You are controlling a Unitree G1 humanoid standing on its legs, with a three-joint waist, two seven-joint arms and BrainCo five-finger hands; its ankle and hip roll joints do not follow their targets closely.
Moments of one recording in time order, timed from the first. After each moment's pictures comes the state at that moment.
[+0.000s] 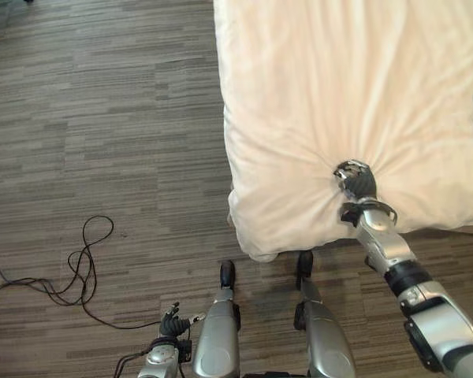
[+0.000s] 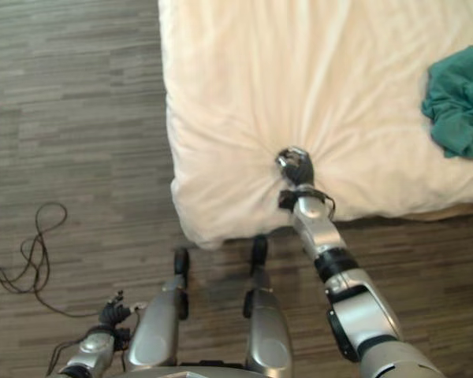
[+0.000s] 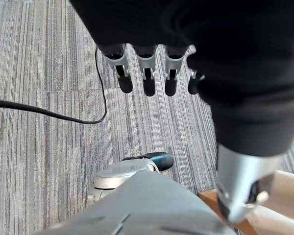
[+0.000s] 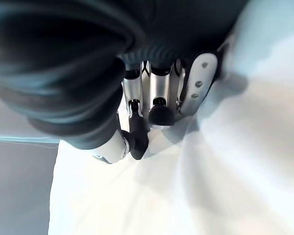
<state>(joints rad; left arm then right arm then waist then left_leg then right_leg) -0.07 0.28 -0.28 1.17 -0.39 -0.28 0.09 -0.55 -0.37 0.25 0.64 0.44 -0.17 -0.29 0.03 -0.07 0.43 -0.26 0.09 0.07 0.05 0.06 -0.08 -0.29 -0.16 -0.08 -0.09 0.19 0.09</state>
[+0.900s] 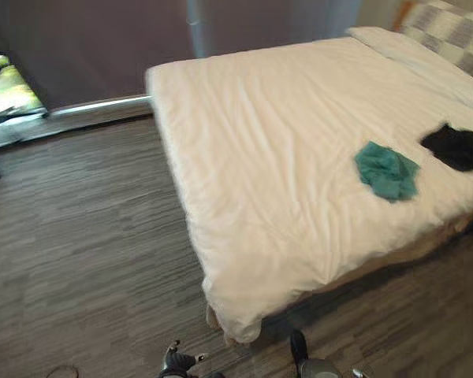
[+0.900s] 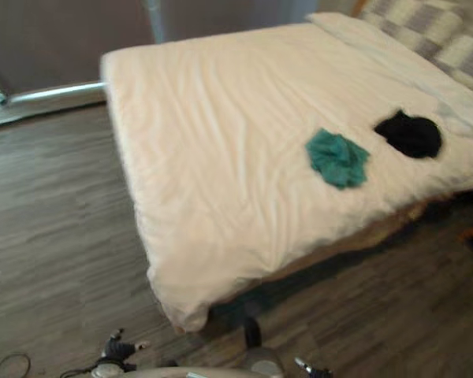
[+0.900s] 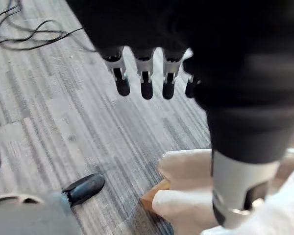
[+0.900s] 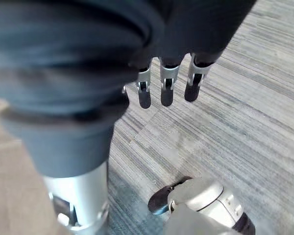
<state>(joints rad) 0.04 0.22 -0.30 1.18 -0.20 -0.12 0.24 0.08 -0.17 0.08 1.16 0.50 -0.02 -0.24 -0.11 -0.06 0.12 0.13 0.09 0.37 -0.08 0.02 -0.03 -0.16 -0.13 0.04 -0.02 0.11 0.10</state>
